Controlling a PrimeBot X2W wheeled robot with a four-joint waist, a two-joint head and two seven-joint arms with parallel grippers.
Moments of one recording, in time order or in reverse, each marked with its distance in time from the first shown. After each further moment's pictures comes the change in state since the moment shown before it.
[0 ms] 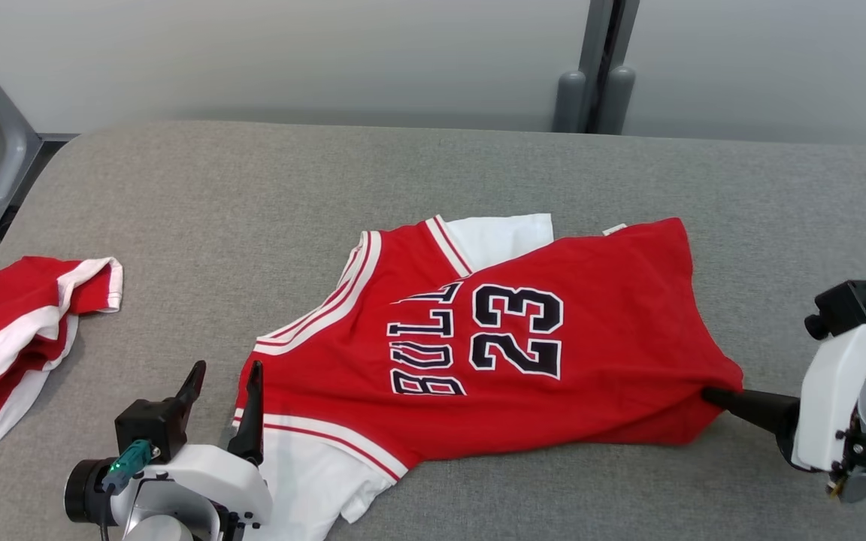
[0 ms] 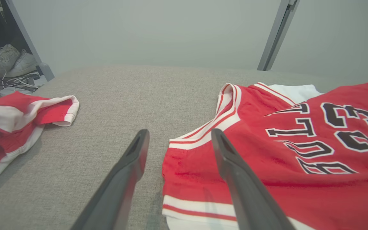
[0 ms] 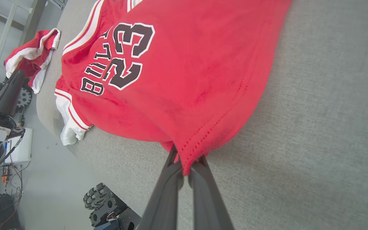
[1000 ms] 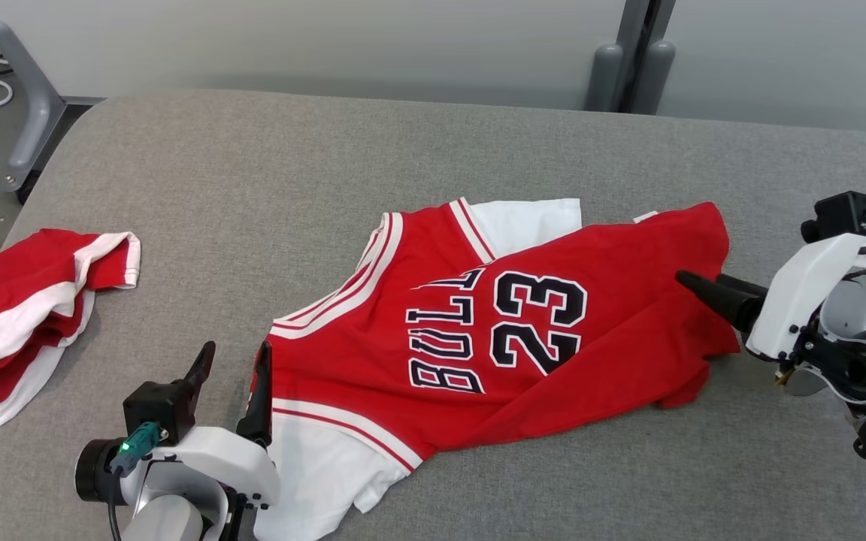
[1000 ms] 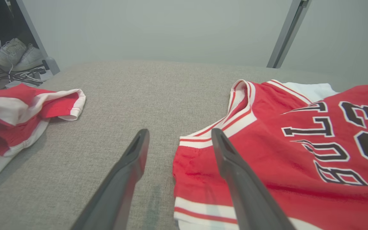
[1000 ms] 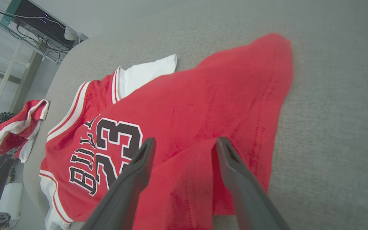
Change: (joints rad) left arm -0.063 -0.025 -0.016 0.062 -0.005 -0.022 -0.033; right arm -0.320 0.216 0.013 0.428 -0.130 0.000 -0.187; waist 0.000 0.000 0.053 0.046
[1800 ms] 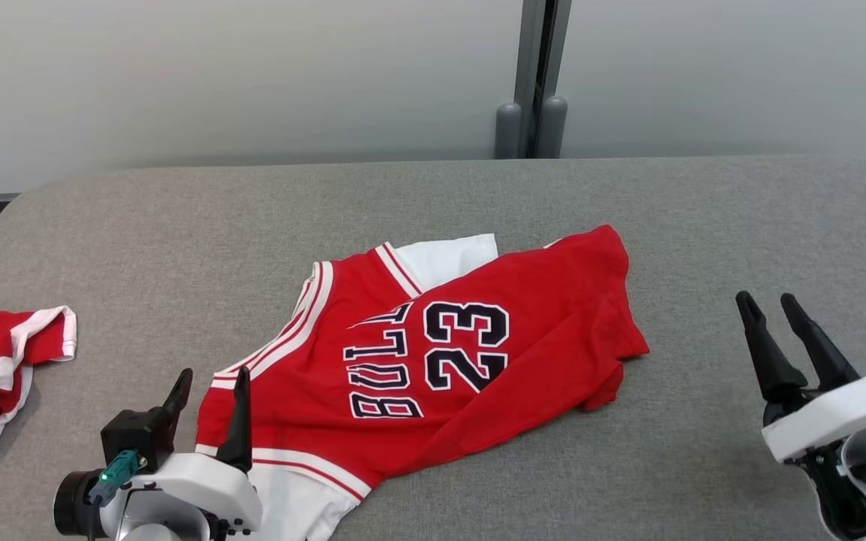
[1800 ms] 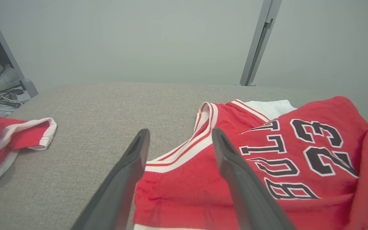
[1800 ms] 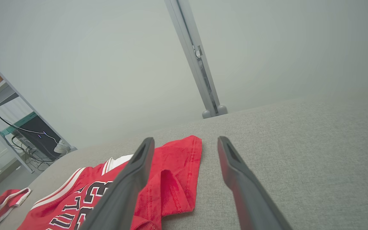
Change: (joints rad) left arm 0.068 0.037 0.015 -0.046 -0.025 0.032 0.000; right arm 0.335 -0.030 -0.058 -0.216 -0.134 0.000 -0.741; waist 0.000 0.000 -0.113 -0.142
